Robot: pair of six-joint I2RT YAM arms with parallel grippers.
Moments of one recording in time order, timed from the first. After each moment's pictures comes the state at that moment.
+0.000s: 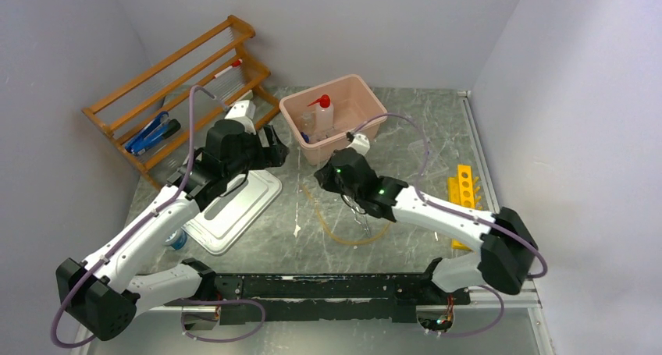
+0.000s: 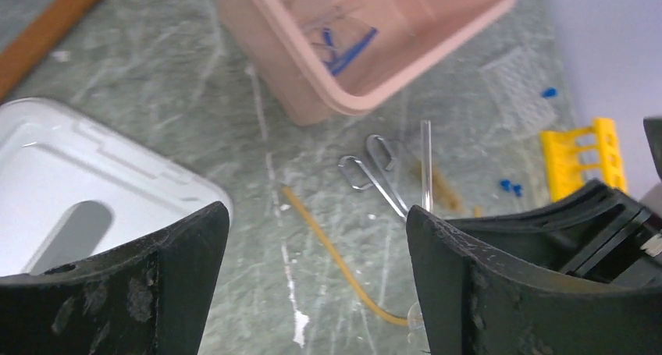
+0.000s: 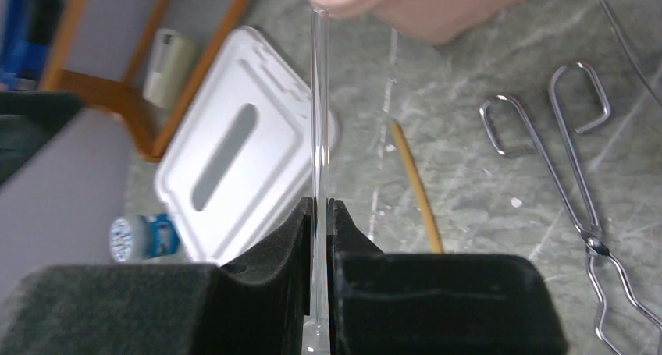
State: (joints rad) left arm -0.56 1.08 0.99 -0.39 -0.15 -0.54; right arm 0.92 1.38 0.93 -0.11 0.33 0.90
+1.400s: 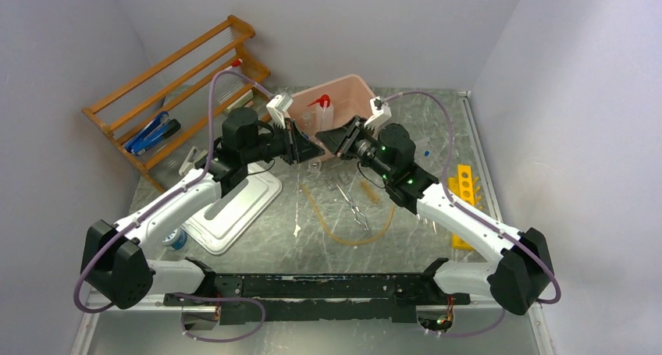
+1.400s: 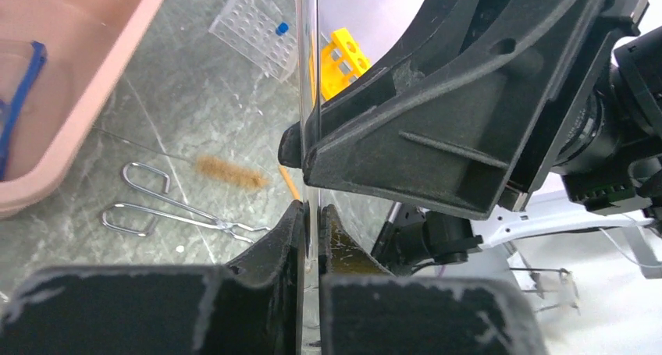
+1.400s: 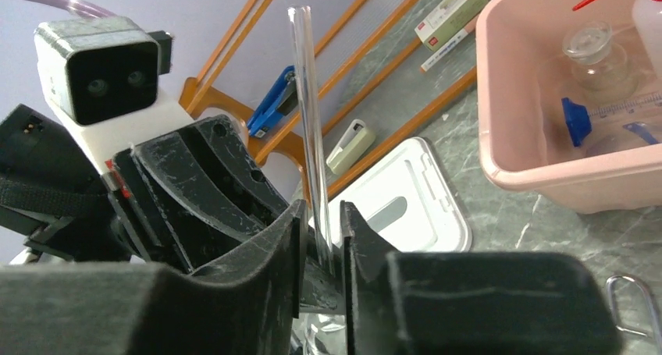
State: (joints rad) left arm -0.57 1.28 0.98 0.12 0.58 -0.62; right arm 0.70 1.22 0.91 0.28 -0.07 0.81
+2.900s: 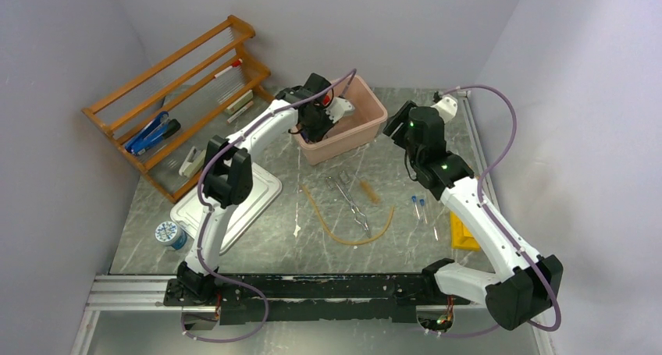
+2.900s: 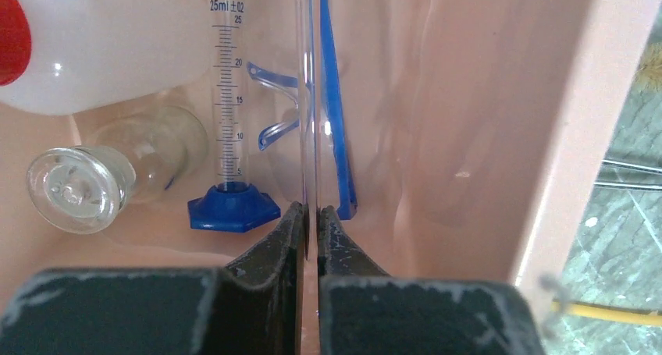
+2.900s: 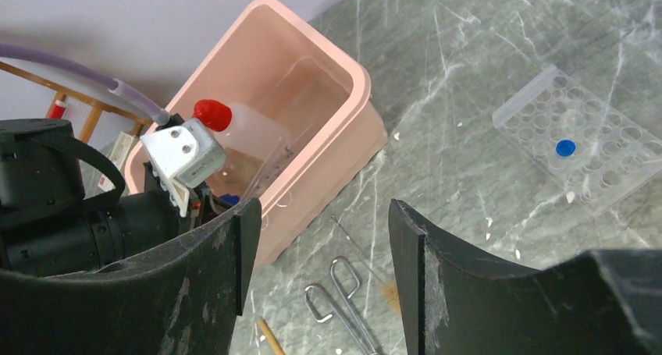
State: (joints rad) left arm -0.60 2.30 2.13 -0.87 0.17 0.43; right arm 0.42 1.14 1.05 -0.30 0.45 0.67
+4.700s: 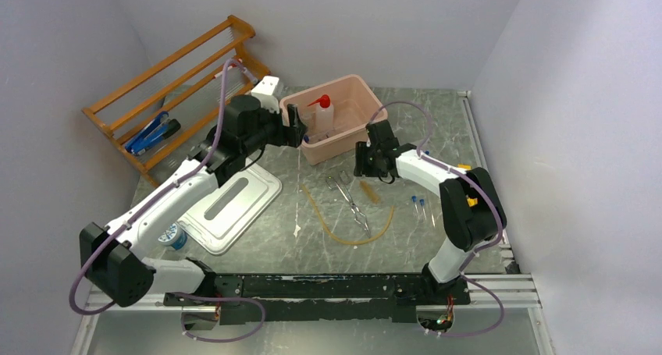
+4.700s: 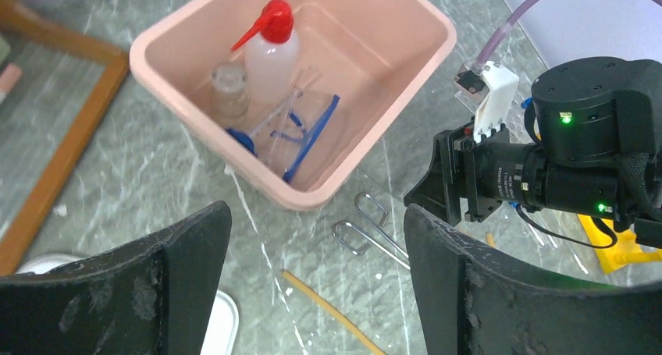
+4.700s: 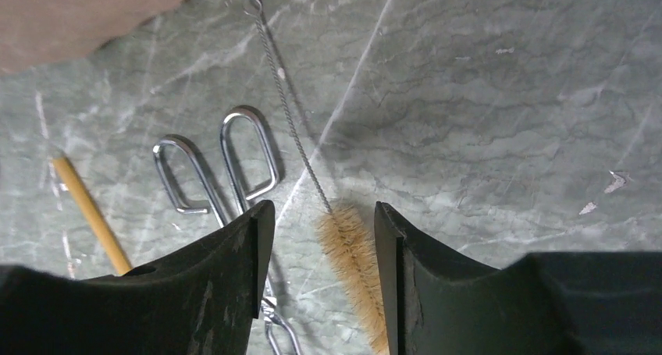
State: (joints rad) left arm -0.58 1.31 1.21 -0.21 -0.02 -0.27; right arm 0.42 1.67 1.02 -0.30 -0.01 0.38
